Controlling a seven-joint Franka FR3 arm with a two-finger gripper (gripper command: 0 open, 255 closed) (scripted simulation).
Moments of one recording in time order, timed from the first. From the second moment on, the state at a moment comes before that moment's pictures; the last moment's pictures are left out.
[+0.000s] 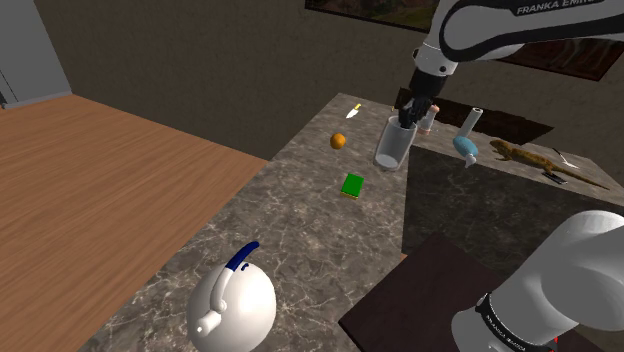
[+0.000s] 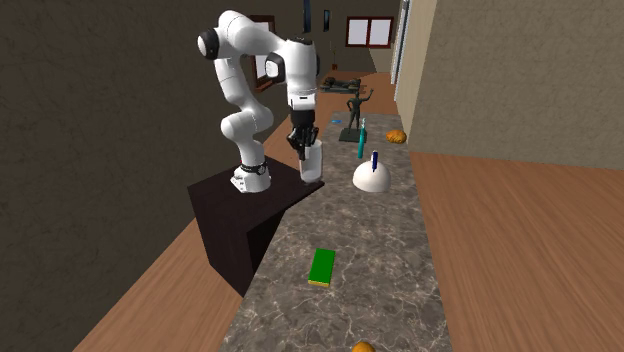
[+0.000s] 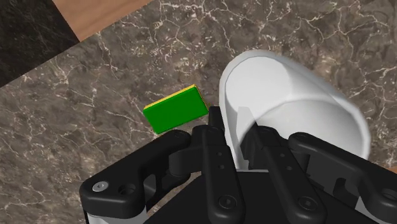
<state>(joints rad) -0.02 -0.44 -0.15 -2.33 -0.10 1.96 -0.15</state>
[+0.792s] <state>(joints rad) 0.10 -0.50 0.08 -2.39 -0.02 1.94 0.14</state>
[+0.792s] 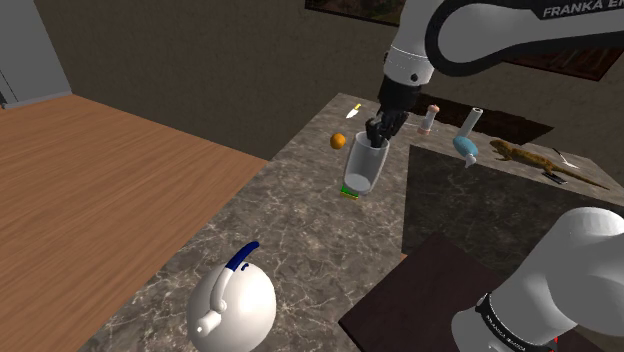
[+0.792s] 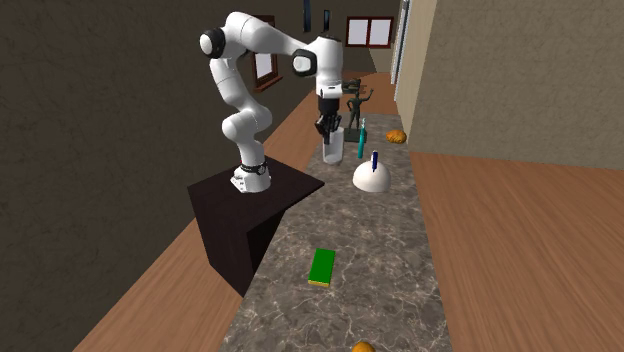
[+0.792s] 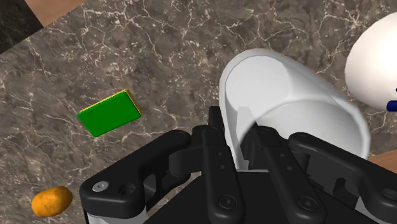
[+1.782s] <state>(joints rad) 0.22 -0.34 0.36 -2.22 0.05 1.93 0.51</state>
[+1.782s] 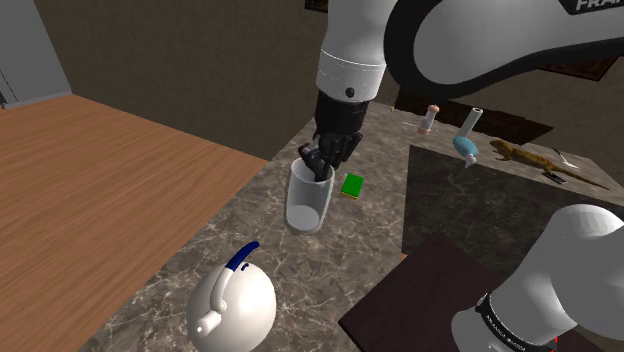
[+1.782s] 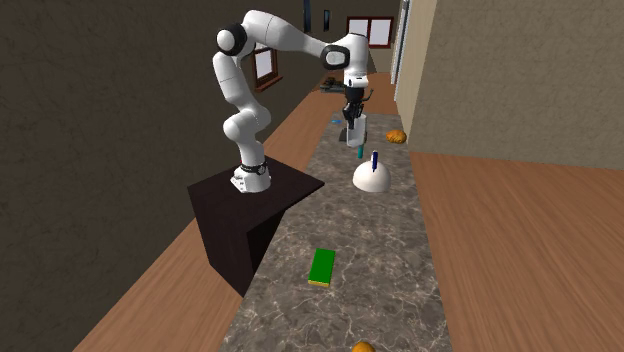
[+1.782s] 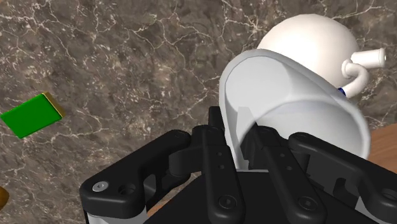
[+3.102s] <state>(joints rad) 0.22 -0.24 0.40 -2.41 0.03 2.21 0.56</state>
